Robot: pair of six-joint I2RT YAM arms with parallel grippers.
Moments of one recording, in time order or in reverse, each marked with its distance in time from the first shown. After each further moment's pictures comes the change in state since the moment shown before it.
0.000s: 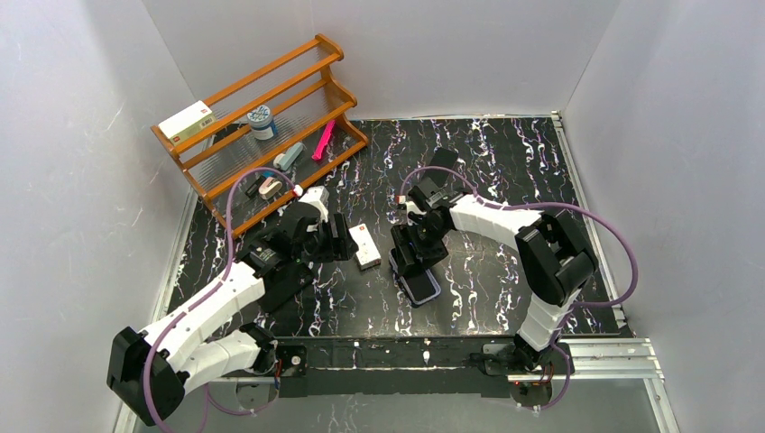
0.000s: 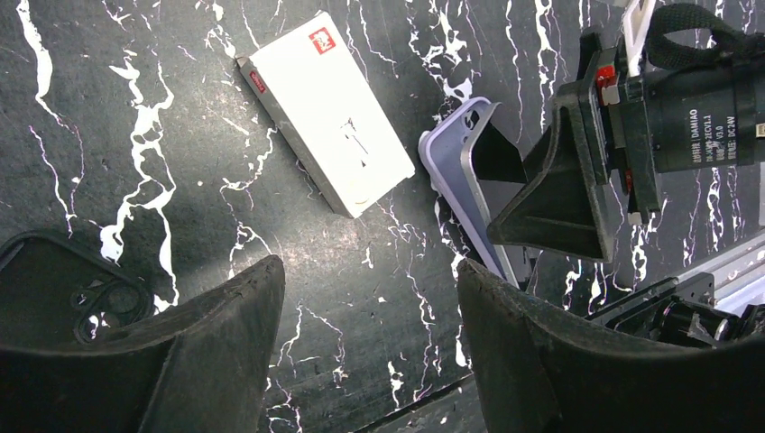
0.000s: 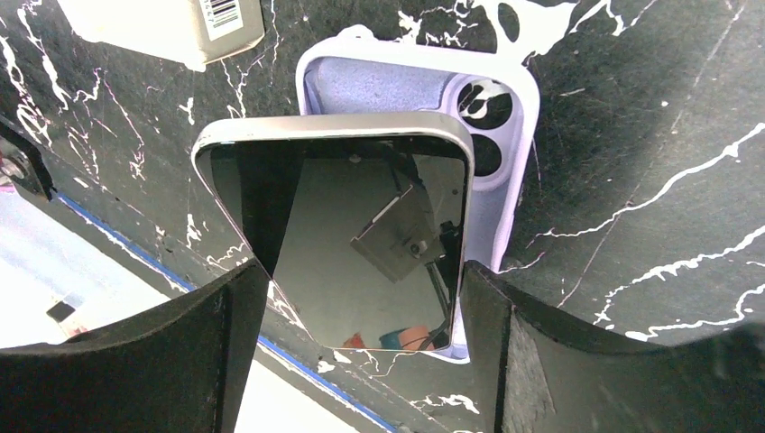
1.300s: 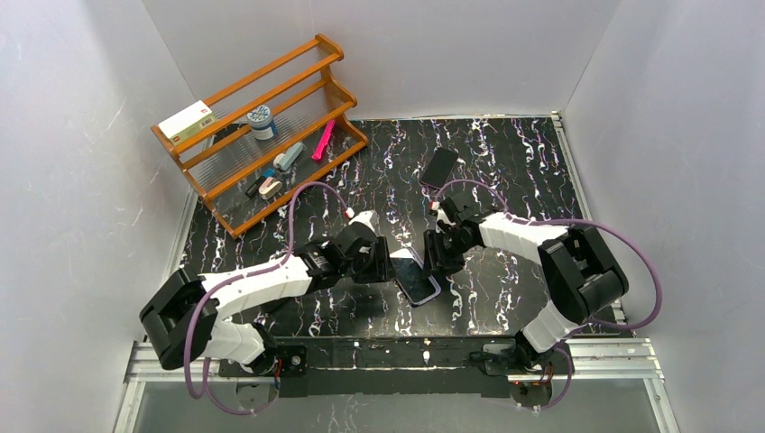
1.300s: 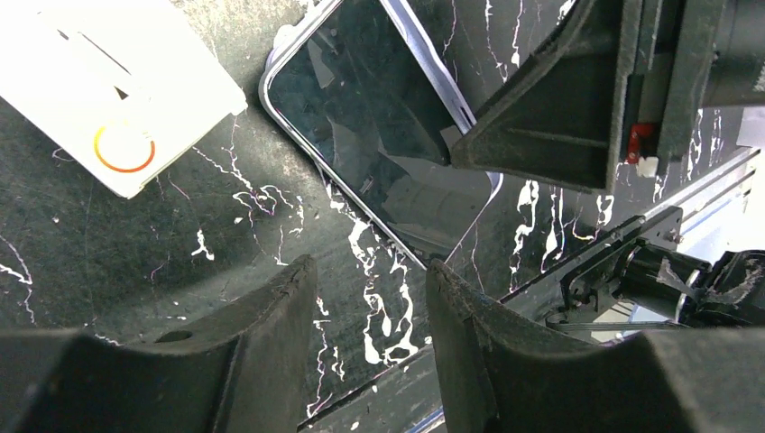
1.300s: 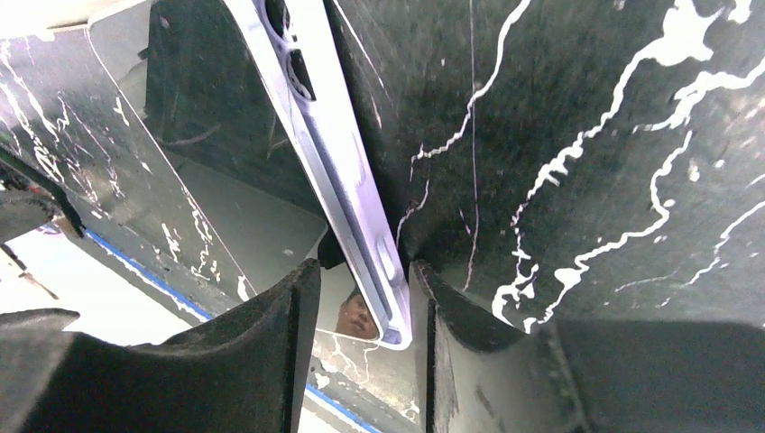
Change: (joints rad) left arm -0.300 0.312 -0.007 0.233 -0.003 -0.248; right arm -0.134 -0.159 -0.285 0.190 -0.027 0.109
